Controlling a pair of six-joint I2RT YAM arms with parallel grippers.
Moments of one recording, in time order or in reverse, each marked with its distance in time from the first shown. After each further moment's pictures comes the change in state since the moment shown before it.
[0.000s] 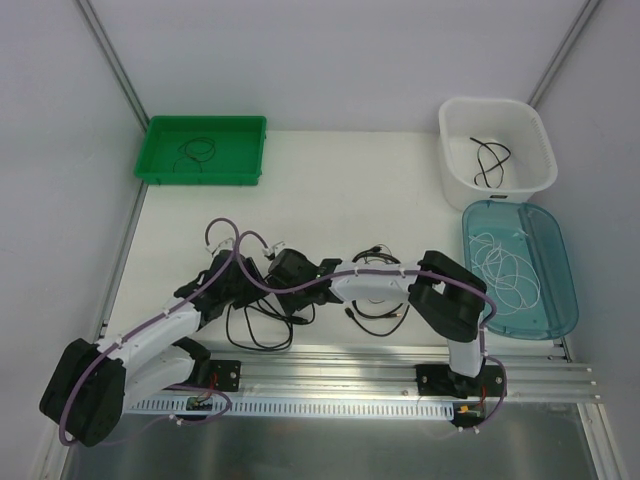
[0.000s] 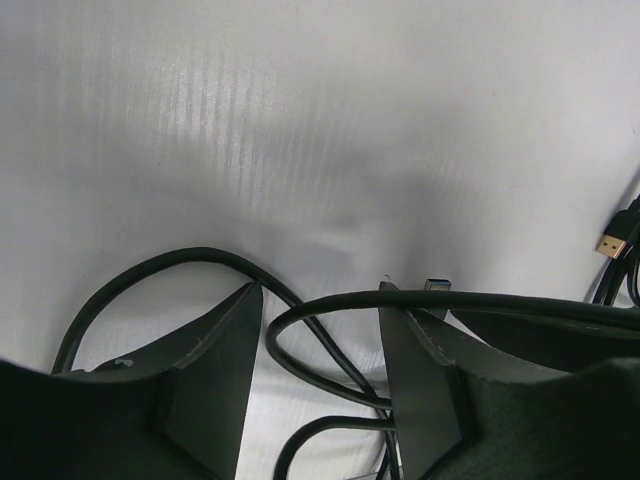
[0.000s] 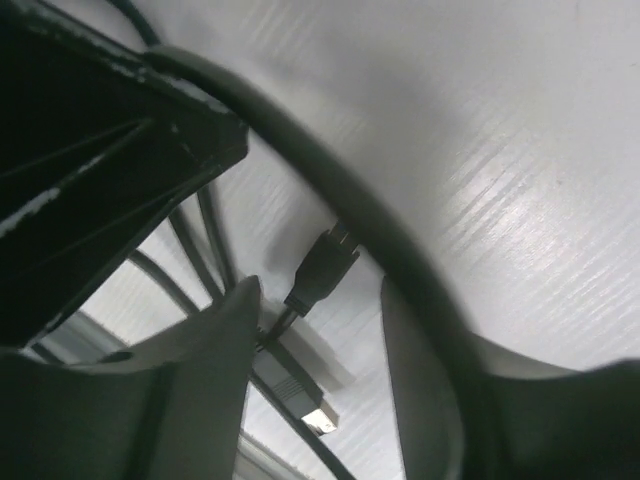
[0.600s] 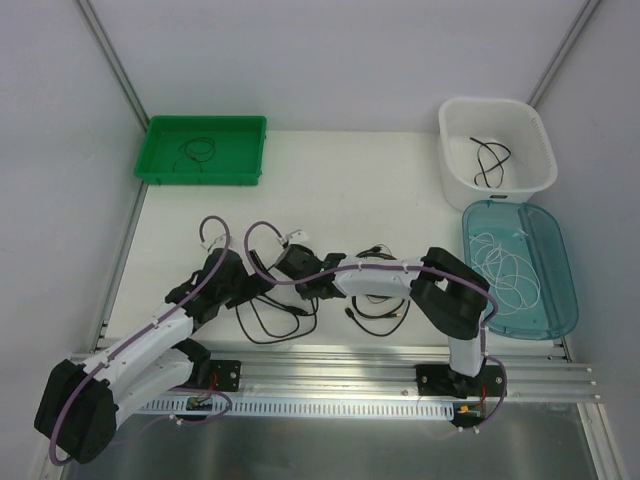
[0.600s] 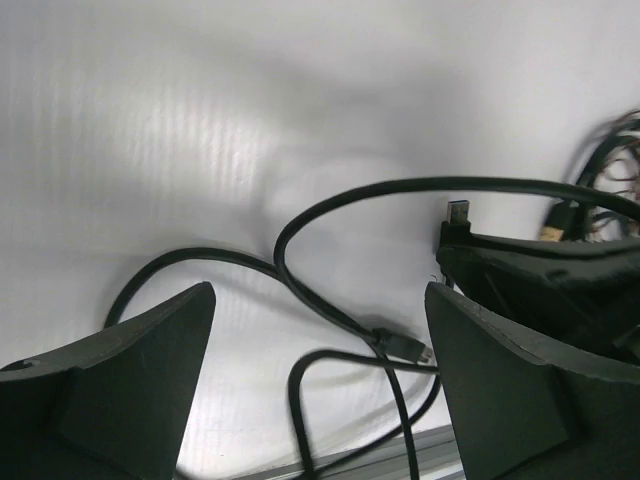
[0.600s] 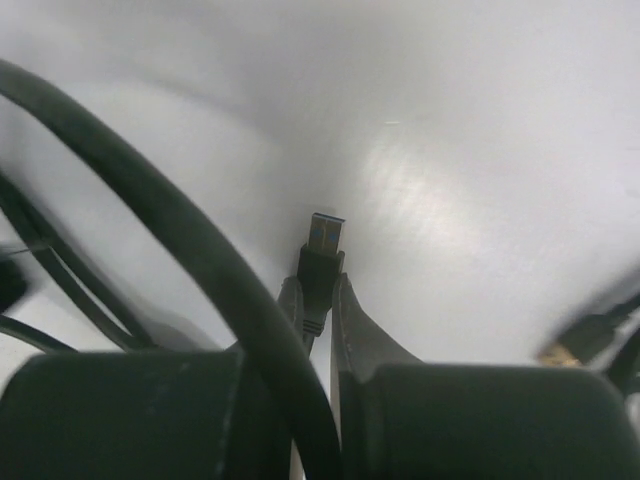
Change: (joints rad) left arm 0.000 -0.113 0.006 -0.052 -0.003 -0.013; right arm -0.014 0.019 0.021 -0.065 0.256 0.036
